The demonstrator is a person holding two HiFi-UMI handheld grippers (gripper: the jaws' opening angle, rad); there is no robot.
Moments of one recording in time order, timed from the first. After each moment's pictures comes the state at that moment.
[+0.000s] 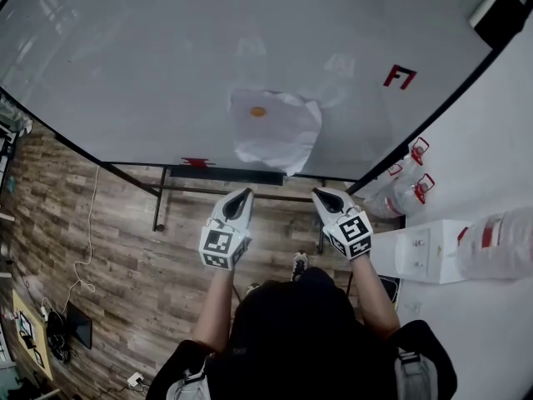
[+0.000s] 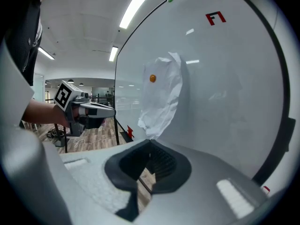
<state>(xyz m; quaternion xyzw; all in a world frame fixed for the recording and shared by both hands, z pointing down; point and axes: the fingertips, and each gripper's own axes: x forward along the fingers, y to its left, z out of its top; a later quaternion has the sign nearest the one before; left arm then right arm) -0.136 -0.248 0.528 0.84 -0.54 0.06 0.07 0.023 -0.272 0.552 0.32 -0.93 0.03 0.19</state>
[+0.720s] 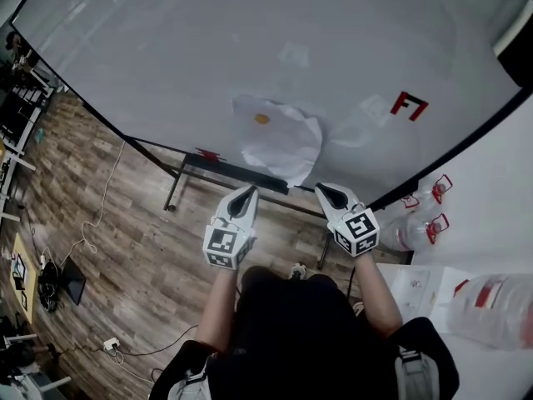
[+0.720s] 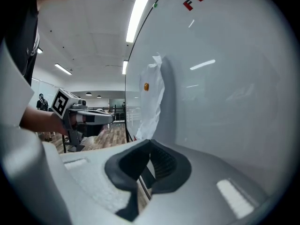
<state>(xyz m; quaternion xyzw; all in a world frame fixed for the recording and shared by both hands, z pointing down) -0.107 -0.272 0.511 0.77 -0.63 0.06 0.05 0.034 -0.335 0.539 0.22 -0.97 0.04 0.12</state>
